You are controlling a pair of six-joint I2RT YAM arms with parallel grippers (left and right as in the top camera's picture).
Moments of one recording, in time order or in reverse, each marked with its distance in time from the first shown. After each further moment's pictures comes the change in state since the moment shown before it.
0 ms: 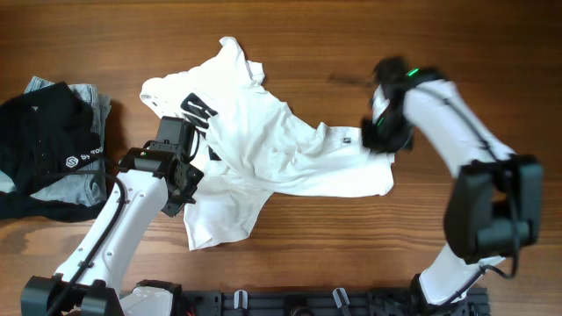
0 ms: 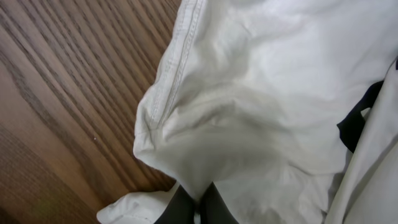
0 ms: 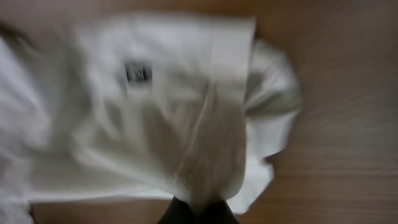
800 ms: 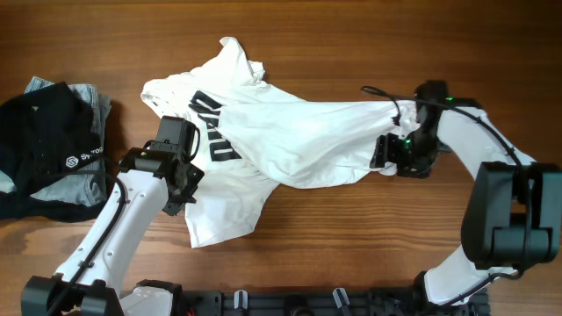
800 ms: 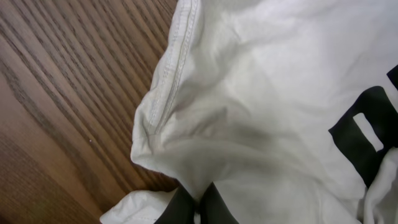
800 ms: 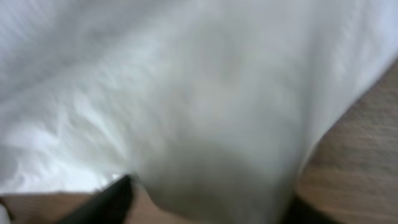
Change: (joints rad) left arm -0.001 0.000 -0.001 0.011 0.000 0.000; right arm -0.170 -0.053 -0.325 0.263 -0.153 -0.118
